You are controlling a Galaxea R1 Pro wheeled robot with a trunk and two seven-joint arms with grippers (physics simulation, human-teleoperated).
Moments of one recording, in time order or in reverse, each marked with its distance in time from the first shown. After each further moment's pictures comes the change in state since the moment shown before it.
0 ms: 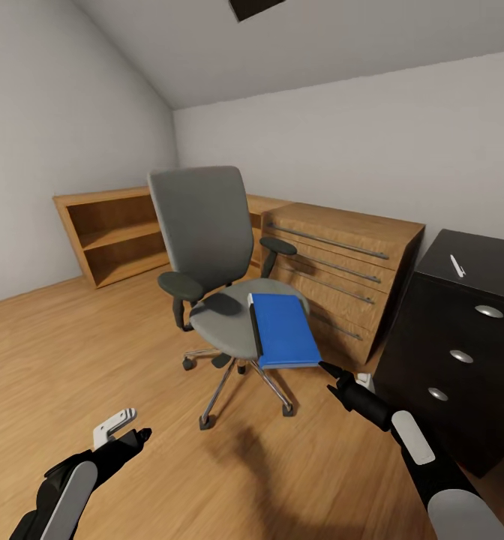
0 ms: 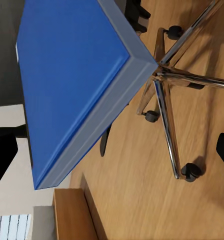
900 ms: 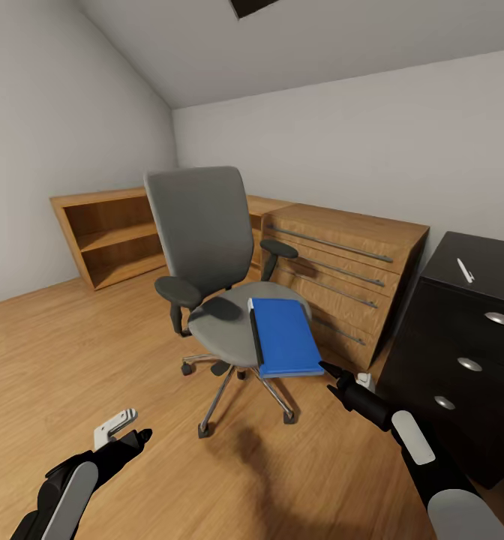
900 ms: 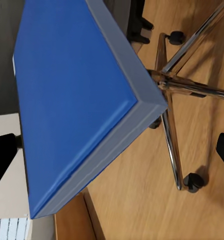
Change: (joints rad) left arm 0.000 -0.002 -0.001 0.006 -0.001 -0.003 -0.003; right arm 0.000 0.000 0.000 0.000 0.000 -0.002 0.000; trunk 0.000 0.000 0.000
